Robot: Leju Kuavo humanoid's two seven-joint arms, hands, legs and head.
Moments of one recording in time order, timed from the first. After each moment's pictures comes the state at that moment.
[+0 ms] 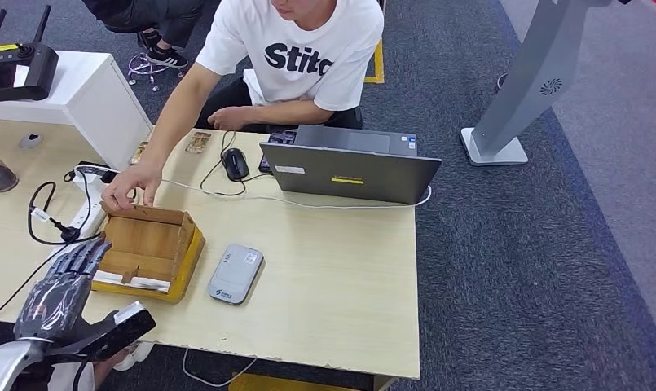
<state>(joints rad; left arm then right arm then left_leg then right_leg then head) 0.21 0.44 -0.02 -1.63 -0.99 -0.11 0.03 -0.04 0.21 -0.89 -0.23 1.06 -0.19 0.11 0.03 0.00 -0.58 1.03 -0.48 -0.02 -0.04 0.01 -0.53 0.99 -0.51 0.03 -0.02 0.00</state>
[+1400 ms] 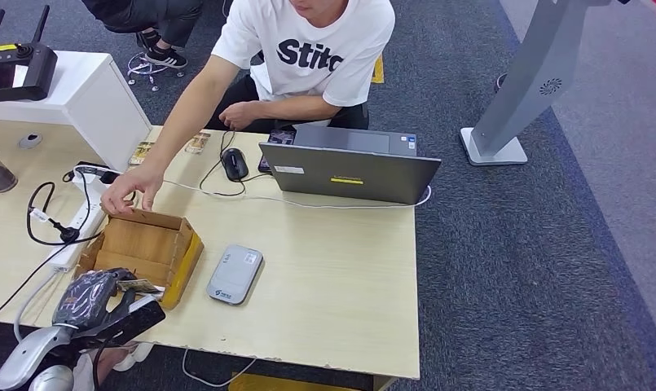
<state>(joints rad) 0.05 0.38 -0.04 -1.26 -0.91 -0.05 -0.19 -0.05 0.21 -0.89 -0.23 1.17 -0.18 0.11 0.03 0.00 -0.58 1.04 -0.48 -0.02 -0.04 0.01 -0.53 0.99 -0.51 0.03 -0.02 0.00</state>
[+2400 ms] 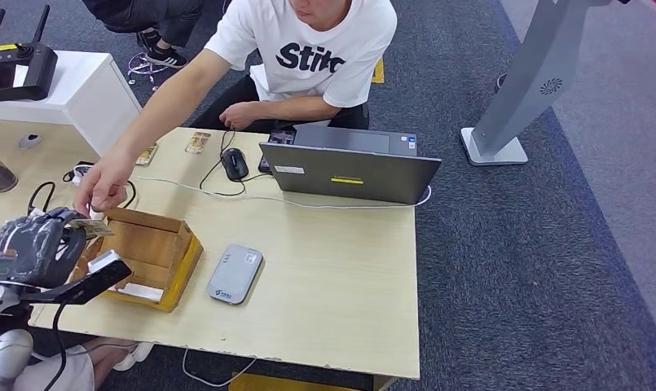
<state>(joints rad) -0.07 0.50 0.00 -1.42 -1.00 0.04 -0.13 -0.04 0.21 -0.89 -0.23 1.17 -0.21 0.08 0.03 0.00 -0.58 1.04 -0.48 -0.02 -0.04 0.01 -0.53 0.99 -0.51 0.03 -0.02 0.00</state>
